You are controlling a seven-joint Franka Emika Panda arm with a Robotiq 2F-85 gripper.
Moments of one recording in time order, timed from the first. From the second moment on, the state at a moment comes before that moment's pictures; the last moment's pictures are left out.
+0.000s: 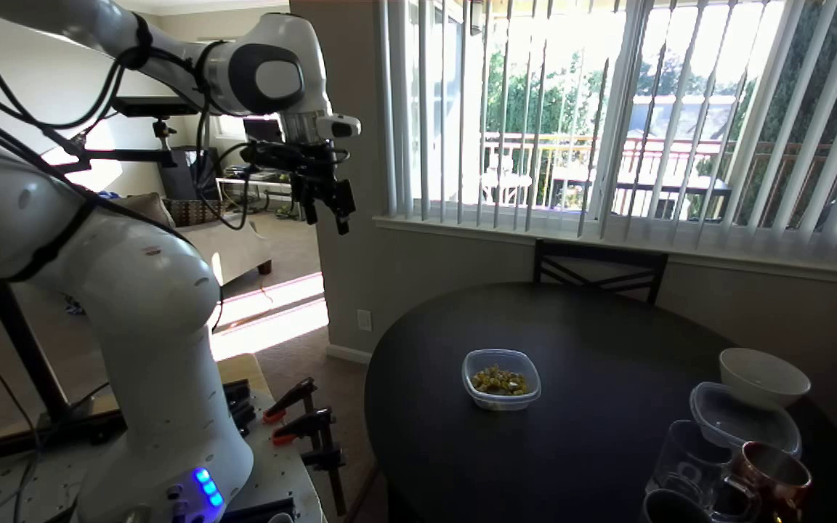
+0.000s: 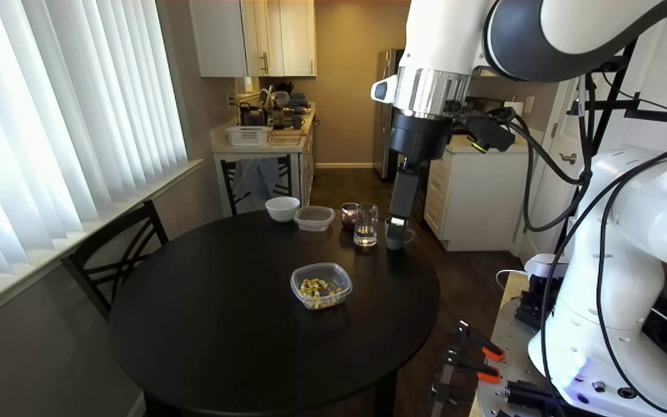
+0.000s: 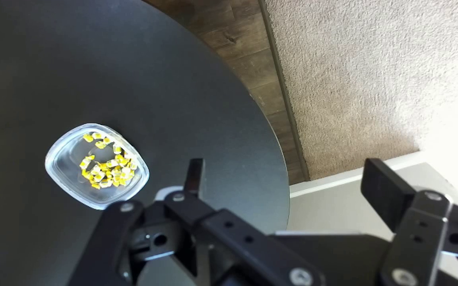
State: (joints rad) arm 0.29 -0.79 0.25 -2.76 0.19 2.10 0.09
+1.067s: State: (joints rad) arm 0.24 -0.64 0.20 -2.60 0.19 2.14 0.09
